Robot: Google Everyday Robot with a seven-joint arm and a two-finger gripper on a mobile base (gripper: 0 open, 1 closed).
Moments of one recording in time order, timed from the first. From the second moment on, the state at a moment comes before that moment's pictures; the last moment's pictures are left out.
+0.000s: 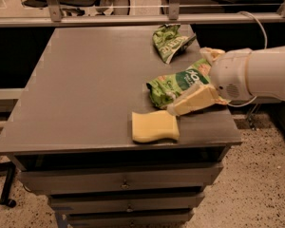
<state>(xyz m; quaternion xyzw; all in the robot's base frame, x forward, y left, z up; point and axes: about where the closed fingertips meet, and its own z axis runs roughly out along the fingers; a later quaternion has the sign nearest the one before) 0.515 -0.101 0.922 -0.47 0.72 0.16 0.47</state>
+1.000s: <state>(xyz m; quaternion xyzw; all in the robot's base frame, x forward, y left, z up) 0.458 -0.205 0.966 -0.46 0.66 0.12 0.58</state>
